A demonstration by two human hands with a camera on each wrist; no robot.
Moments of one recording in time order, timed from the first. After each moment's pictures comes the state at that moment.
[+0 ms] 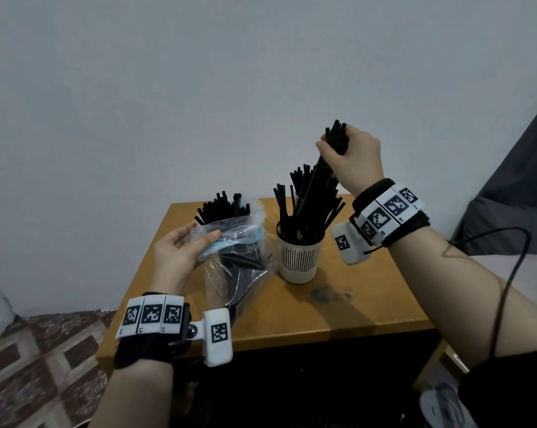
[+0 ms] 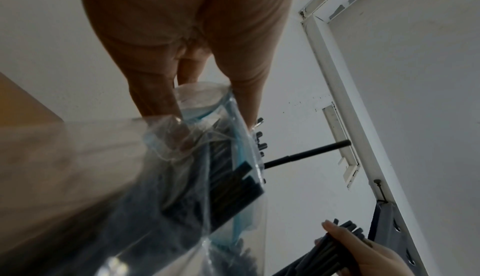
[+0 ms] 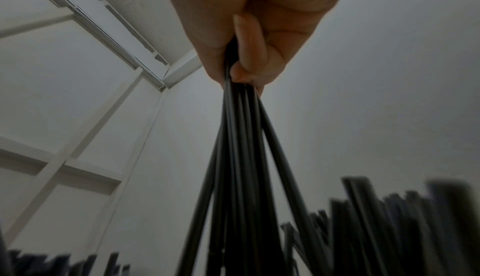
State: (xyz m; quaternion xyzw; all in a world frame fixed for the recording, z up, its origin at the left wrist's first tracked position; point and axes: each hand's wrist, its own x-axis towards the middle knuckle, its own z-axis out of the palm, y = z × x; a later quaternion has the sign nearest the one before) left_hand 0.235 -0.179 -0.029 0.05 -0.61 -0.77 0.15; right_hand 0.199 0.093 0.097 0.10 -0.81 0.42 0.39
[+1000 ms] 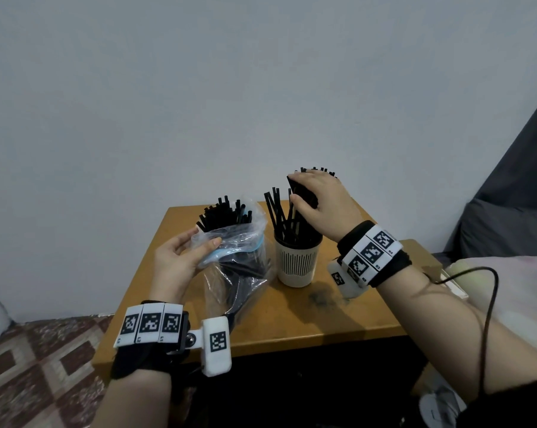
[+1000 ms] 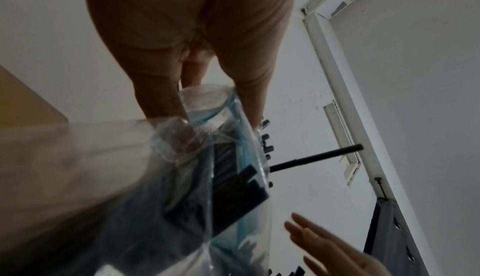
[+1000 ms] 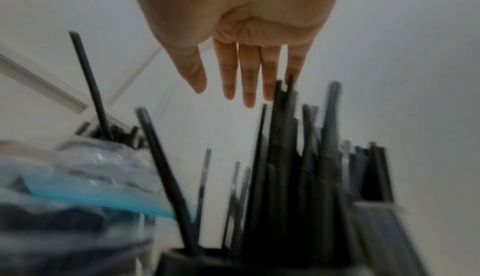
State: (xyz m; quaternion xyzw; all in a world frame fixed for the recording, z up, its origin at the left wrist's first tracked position) left_hand 0.236 -0.179 -0.032 0.03 -0.62 -0.77 0.13; right_hand 0.211 0.081 0.043 0.21 -0.90 0.21 0.32
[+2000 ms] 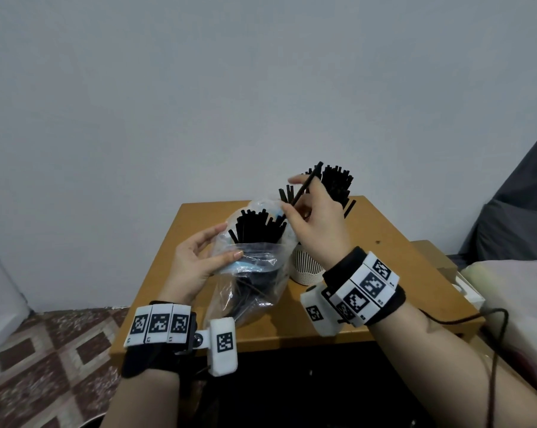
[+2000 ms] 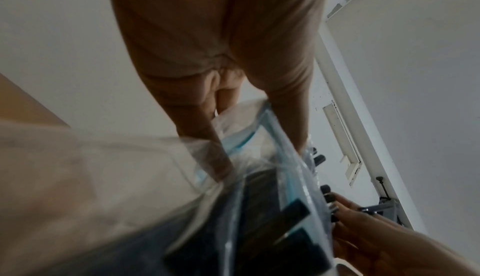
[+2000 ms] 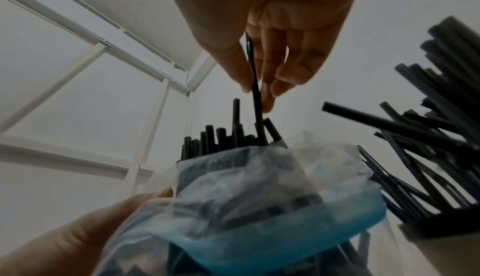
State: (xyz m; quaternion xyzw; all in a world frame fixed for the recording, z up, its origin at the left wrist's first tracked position) left_hand 0.260 -0.183 -0.027 -0.07 -0.67 -0.74 0.07; right_hand 0.255 0.024 0.032 0.16 -0.83 0.45 0.30
